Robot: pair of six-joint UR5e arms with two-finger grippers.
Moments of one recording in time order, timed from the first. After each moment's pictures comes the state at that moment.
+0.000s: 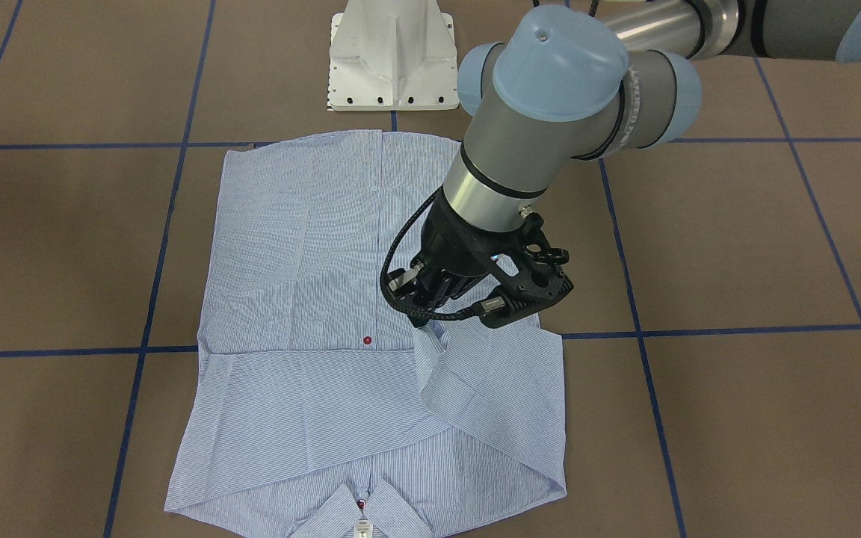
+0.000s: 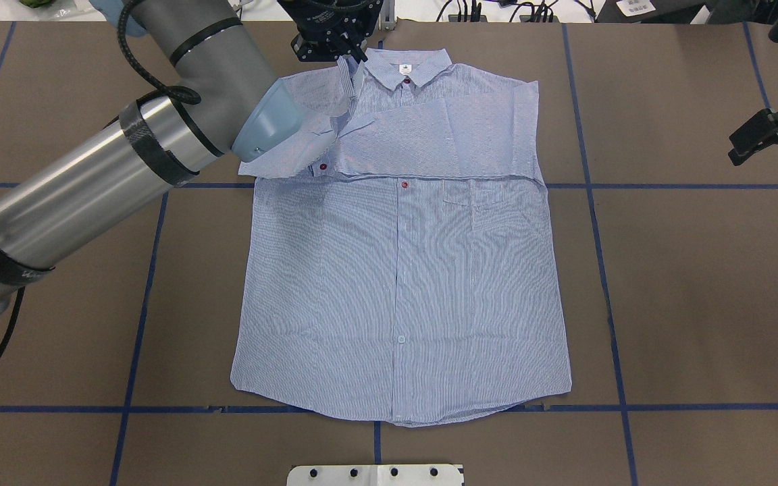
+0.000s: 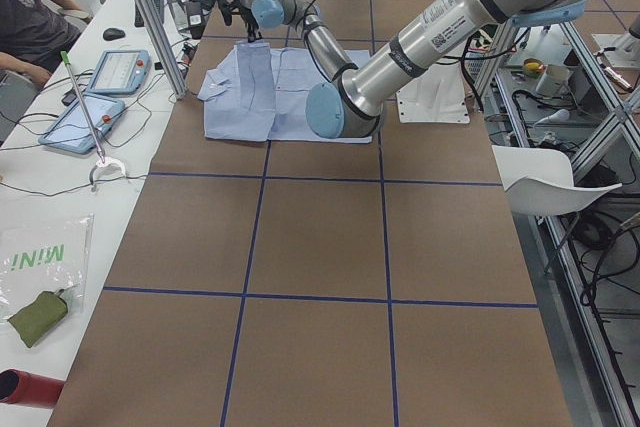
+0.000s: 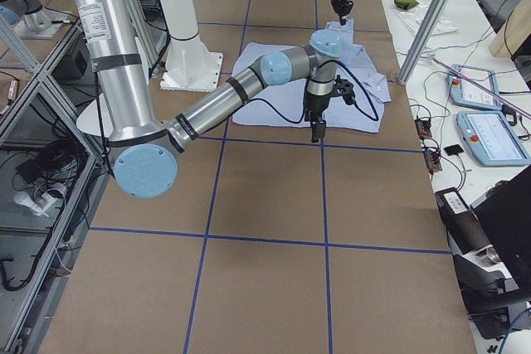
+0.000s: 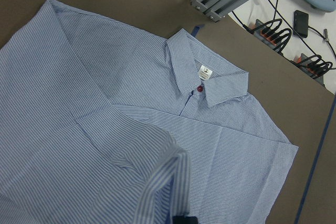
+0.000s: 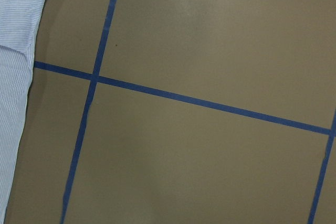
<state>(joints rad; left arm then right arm) -0.87 -2.59 -1.37 -1.81 -2.11 -1.60 1.21 -1.35 1.98 -1.91 2.20 0.24</state>
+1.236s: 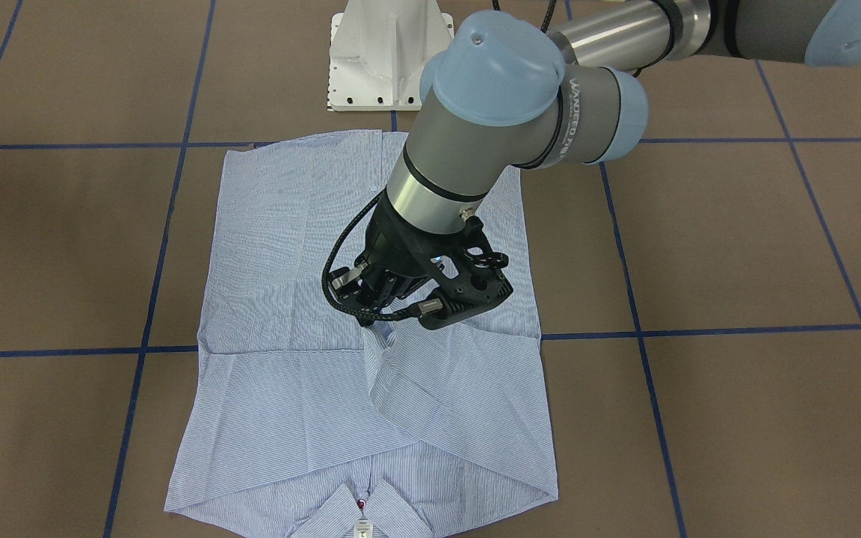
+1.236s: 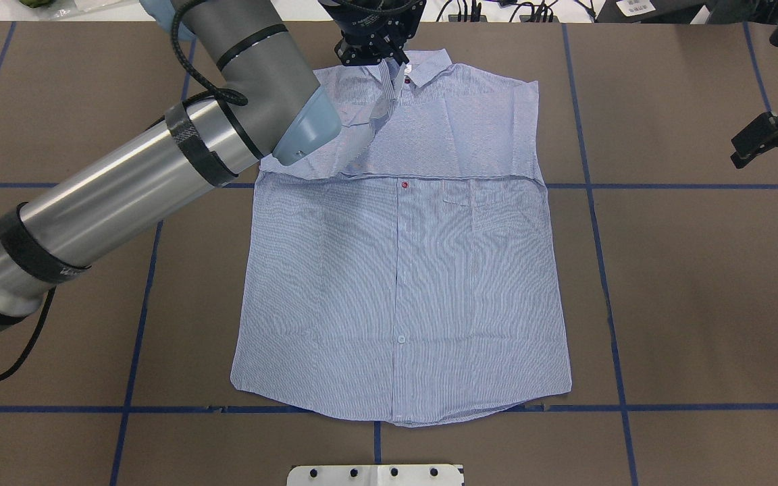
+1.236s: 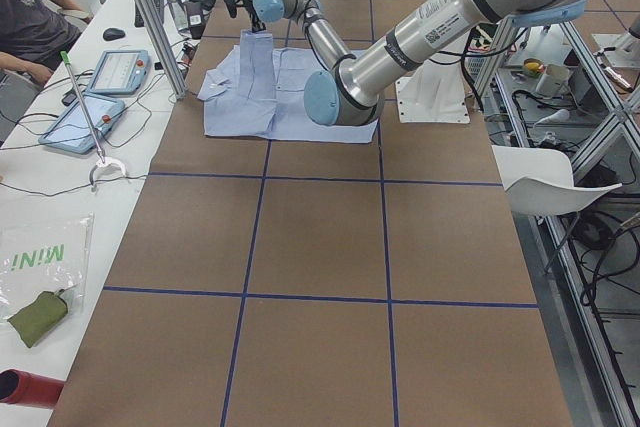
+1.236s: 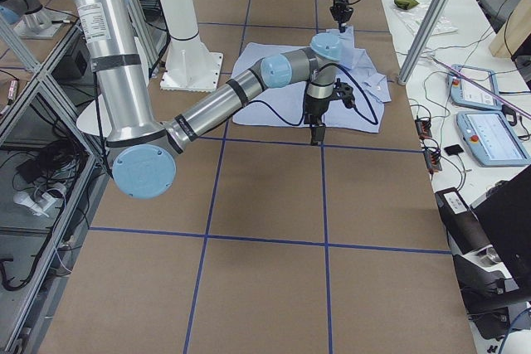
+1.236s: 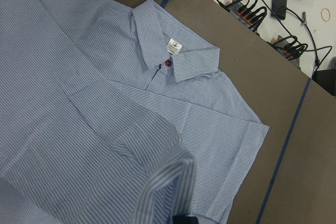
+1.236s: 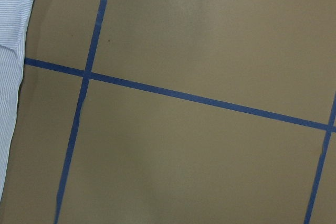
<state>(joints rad) -0.84 -2.66 -1.26 -1.92 -2.11 -1.67 1.21 -1.36 1.96 -1.91 2.20 0.24</state>
